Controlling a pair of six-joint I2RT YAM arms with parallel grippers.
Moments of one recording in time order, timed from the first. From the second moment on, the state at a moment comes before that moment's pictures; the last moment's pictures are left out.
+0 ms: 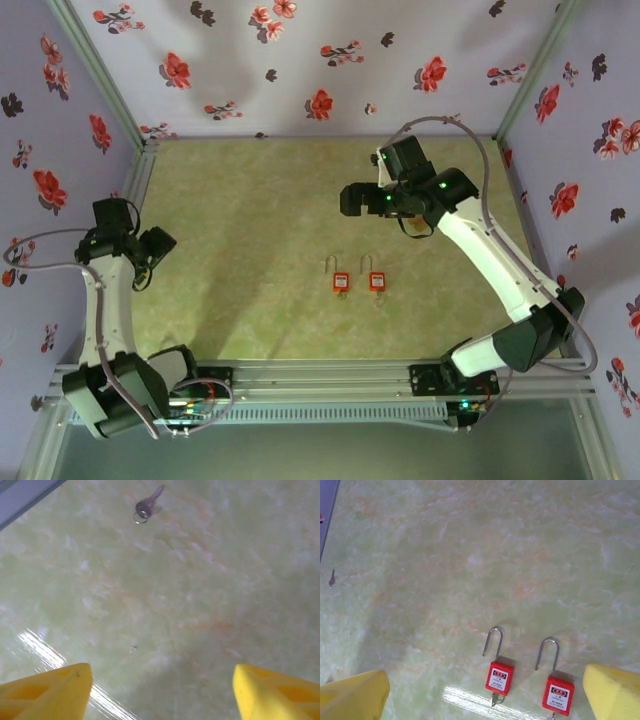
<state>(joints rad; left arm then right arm) 0.29 1.11 0.97 -0.97 0.04 -0.56 0.56 1.44 1.55 -1.01 -0.14 0.45</state>
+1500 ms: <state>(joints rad) 0.31 1.75 1.02 -0.45 -0.12 -0.18 0.52 1.59 1.48 -0.89 -0.38 0.48</state>
